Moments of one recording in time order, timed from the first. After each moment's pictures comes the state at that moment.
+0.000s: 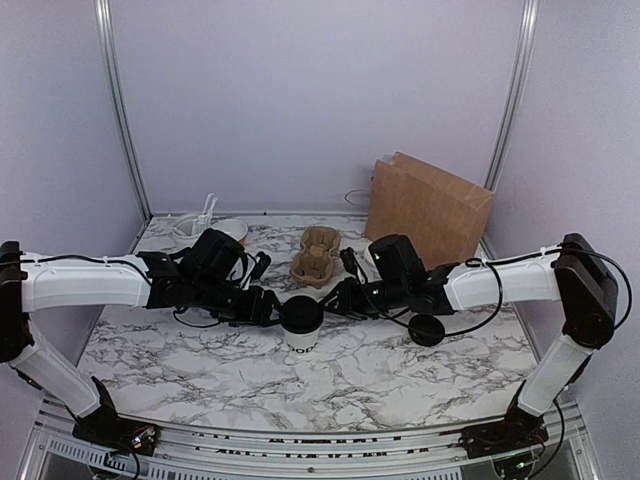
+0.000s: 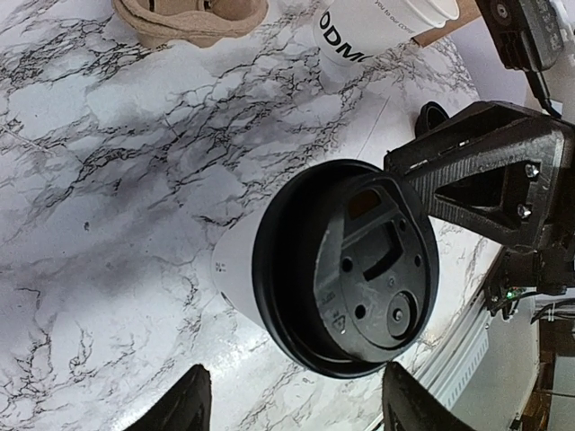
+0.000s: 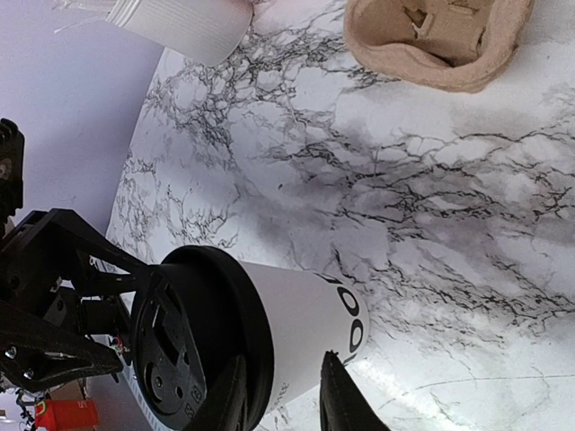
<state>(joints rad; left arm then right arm) -0.84 1.48 0.94 -0.29 0.25 -0.61 0.81 1.67 0.95 0.08 -0.34 0.76</state>
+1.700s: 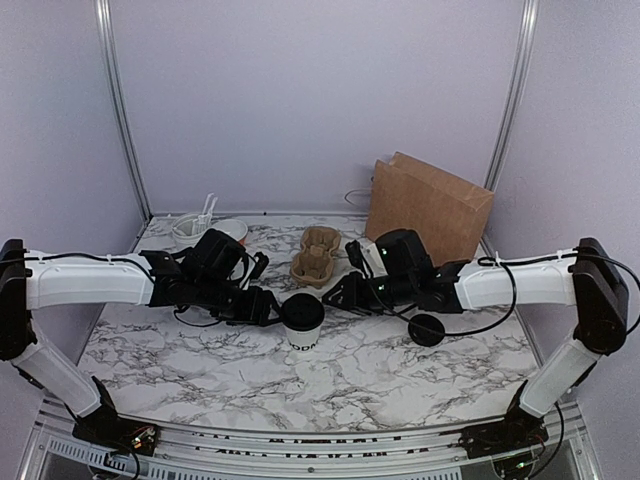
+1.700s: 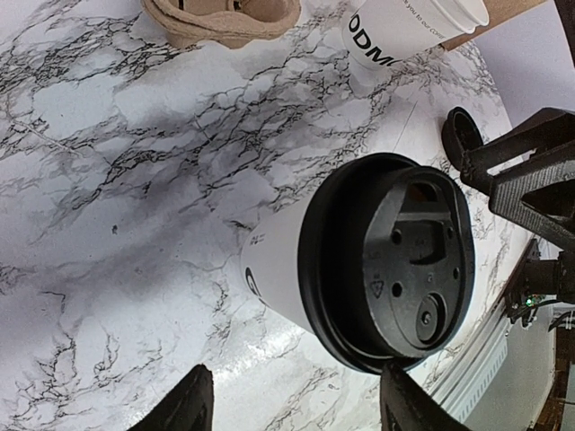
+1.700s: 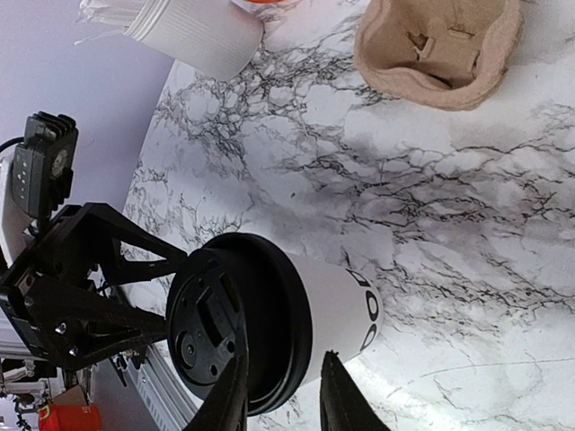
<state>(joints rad) -0.82 1.50 0.95 -0.32 0.21 -0.58 0.82 1.59 0.95 0.05 -0.30 0.77</state>
